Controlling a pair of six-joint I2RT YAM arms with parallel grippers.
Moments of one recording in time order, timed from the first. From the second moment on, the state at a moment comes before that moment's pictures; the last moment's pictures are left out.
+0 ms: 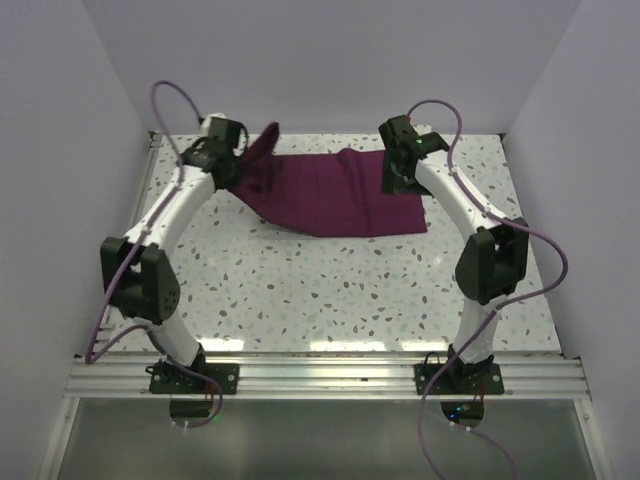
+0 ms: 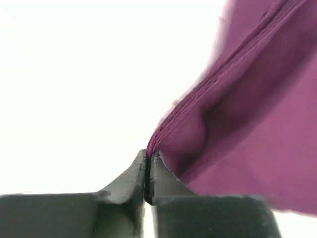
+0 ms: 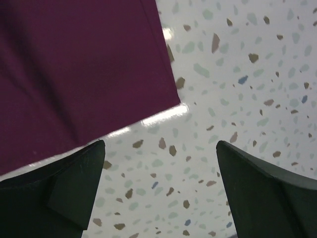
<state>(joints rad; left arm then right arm) -0.33 1.79 1.61 -0.72 -0.44 -0.41 0.37 1.87 1.78 -1.08 0.54 0.46</state>
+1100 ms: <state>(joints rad) -0.13 1.42 1.05 -0.70 -0.26 -0.43 0.16 2.63 2.55 -0.72 0.39 0.42</state>
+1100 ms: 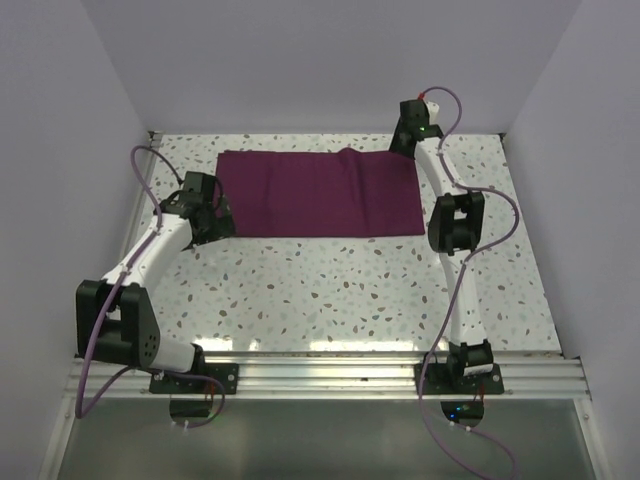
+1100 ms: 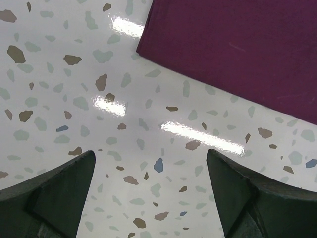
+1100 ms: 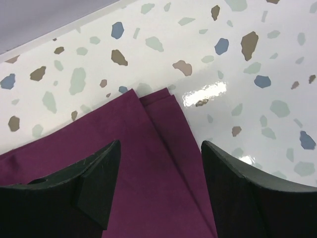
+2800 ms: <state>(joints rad) -0.13 1.49 1.03 -0.69 -0.26 -0.43 0.18 2.74 2.59 -0.51 0.34 0.45</state>
